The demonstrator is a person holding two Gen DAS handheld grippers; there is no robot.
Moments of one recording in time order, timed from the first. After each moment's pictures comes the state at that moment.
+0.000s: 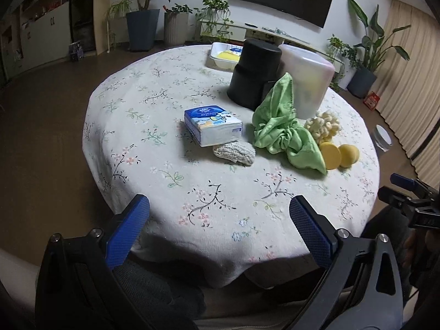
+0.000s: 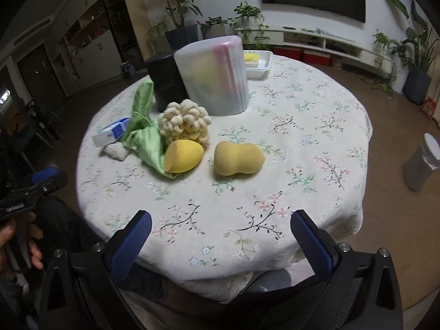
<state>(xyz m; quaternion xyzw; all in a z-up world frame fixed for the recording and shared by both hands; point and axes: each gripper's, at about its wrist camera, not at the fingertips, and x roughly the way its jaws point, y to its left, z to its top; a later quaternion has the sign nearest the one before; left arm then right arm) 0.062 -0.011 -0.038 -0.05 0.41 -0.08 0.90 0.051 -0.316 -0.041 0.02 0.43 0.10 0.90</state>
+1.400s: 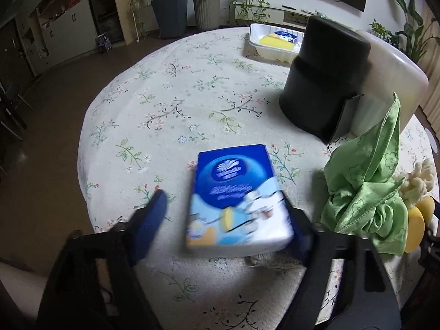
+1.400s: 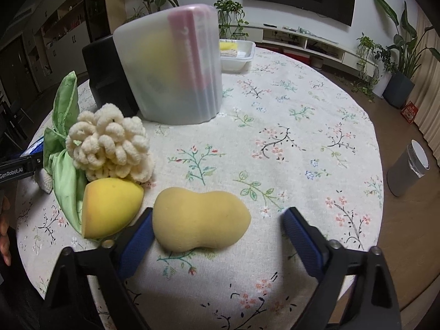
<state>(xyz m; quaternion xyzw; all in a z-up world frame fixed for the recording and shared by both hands) 0.185 -0.018 -0.074 -0.01 0.46 0.02 0.89 0.142 -0.311 -0.089 -0.02 0.44 0.03 0.90</state>
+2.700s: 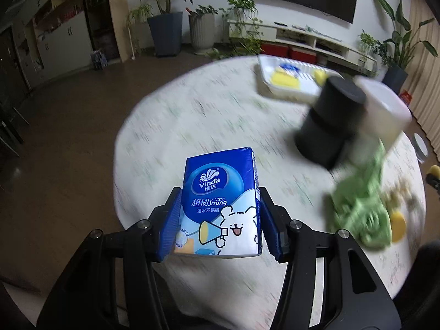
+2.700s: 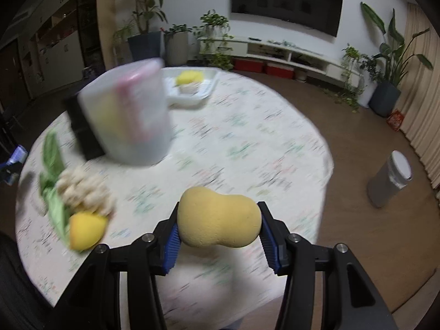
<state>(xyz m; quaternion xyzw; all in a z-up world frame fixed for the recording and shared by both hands) 0.189 0.044 -0.014 0.00 0.42 -0.01 0.91 0.148 -0.377 -0.025 -0.03 0.41 -0.01 0.91</state>
